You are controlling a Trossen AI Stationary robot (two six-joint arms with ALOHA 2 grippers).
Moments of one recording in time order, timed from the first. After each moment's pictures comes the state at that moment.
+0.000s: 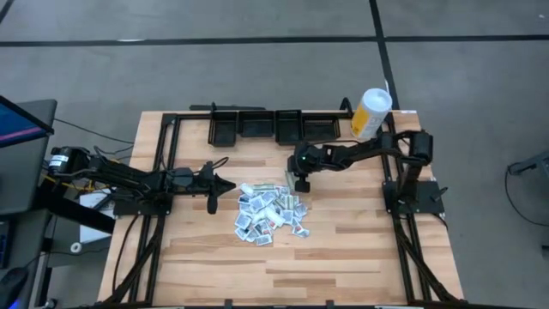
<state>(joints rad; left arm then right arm) -0.07 0.83 0.08 0.63 -0.17 -0.25 -0.26 1.80 0.86 0.12 -0.02 -0.26</state>
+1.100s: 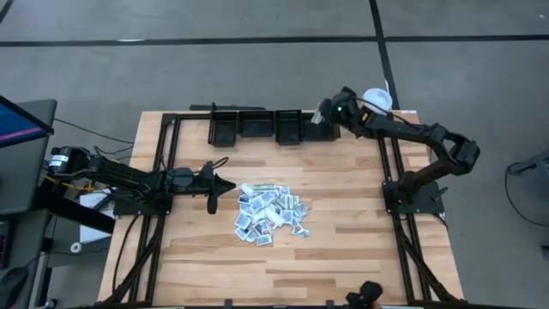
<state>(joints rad) -0.07 0.83 0.08 0.63 -0.17 -0.24 -0.67 1.43 0.86 -0.03 0.37 -0.39</state>
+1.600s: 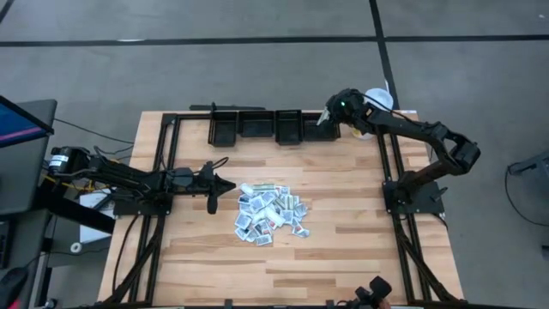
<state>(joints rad) -0.07 0.83 0.08 0.63 -0.17 -0.24 -0.75 1.43 0.86 -0.13 0.29 -0.21</state>
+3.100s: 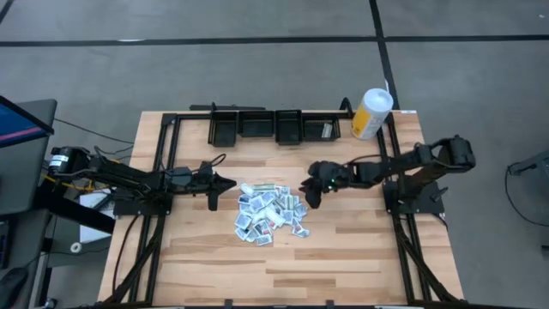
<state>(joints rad) -0.07 0.83 0.08 0.68 -0.19 -0.42 -0.02 1.47 0.54 0.26 0.12 0.55</state>
